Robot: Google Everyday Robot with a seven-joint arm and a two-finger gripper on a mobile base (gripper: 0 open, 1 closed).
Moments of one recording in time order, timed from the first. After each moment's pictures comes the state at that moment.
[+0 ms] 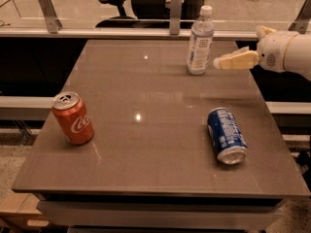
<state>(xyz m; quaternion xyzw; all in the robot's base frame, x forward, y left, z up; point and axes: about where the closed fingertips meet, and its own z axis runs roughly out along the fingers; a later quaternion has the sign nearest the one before) 0.661 -0.238 0.930 -0.32 0.74 0.13 0.58</state>
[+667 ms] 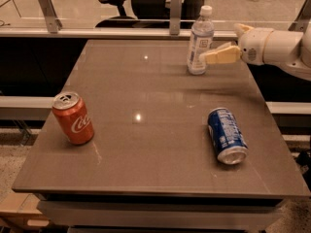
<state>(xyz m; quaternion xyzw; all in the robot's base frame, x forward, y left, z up) 0.704 -0.202 0.918 -0.34 0.71 0.19 0.59</state>
